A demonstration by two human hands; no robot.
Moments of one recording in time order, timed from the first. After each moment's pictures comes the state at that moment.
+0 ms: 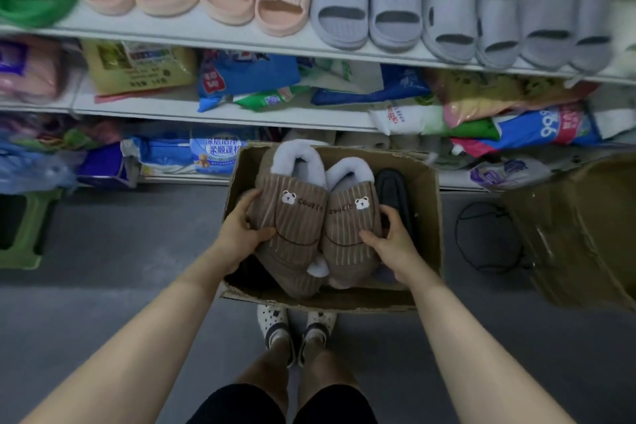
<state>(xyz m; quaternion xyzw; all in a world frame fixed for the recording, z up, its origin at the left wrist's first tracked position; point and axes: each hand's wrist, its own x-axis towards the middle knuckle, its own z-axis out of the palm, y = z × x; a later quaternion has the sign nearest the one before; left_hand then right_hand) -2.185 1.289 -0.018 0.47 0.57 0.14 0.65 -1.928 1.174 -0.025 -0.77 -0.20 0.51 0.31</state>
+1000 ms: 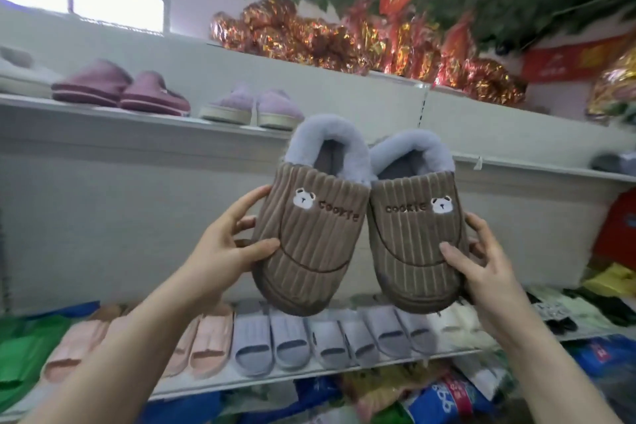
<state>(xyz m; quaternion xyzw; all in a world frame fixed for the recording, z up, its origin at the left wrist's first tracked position) -2.087 1.341 0.460 0.69 0.16 0.43 0.56 -1.813 1.155 0.458 -0.56 -0.41 0.11 0.71</state>
